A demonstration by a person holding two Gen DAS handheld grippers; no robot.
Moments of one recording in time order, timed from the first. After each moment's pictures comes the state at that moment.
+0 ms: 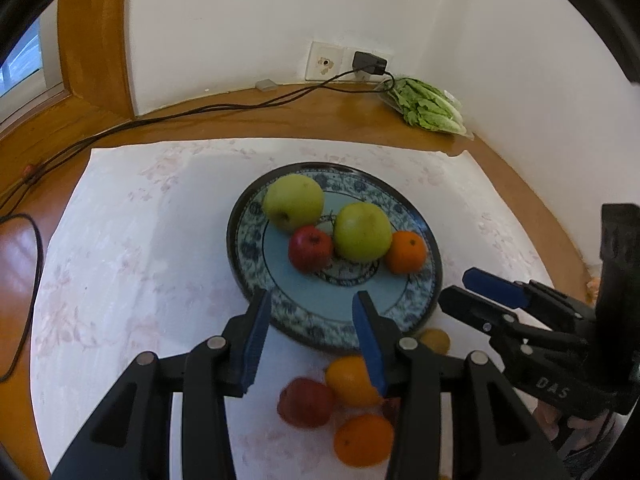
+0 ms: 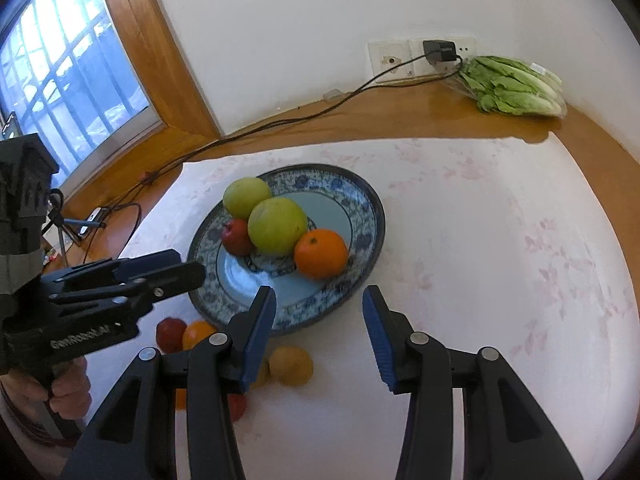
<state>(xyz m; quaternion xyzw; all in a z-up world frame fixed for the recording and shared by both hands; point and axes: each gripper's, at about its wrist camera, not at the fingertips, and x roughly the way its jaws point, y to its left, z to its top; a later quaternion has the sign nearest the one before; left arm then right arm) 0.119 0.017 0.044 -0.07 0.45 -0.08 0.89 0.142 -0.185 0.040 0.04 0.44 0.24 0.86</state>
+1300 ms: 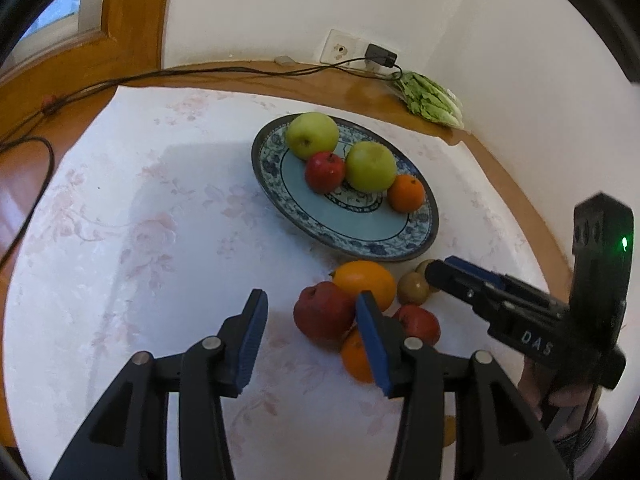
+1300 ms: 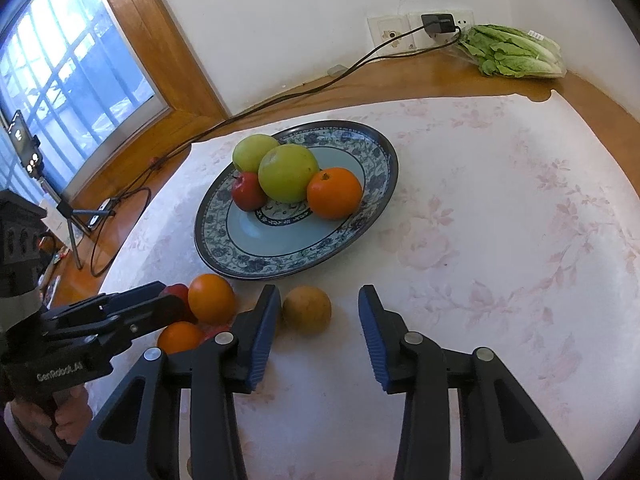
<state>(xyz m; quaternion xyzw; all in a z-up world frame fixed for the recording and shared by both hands) 0.067 0.032 0.018 -0.14 0.46 -0.08 0.87 0.119 -0.186 0.016 0.06 0.46 0.26 0.85</state>
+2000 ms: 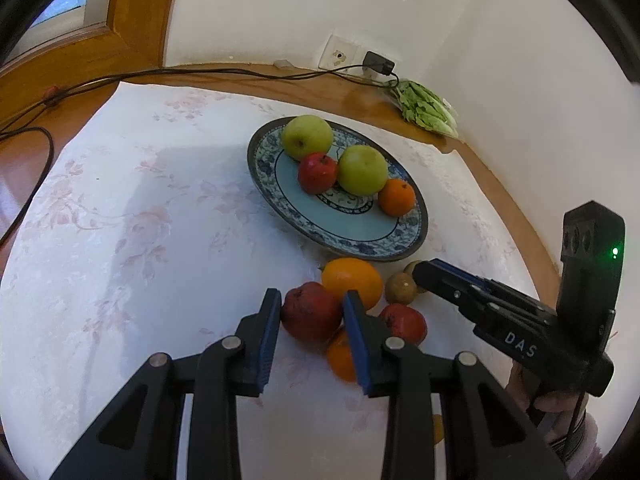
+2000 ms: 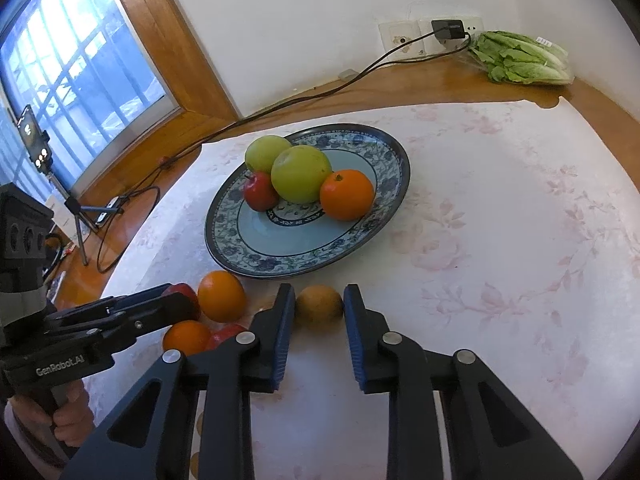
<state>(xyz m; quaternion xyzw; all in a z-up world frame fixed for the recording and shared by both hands) 0.057 0.032 0.022 -0.15 0.45 -0.08 0.88 0.115 -0.184 0.017 0.06 0.45 0.27 0.85</state>
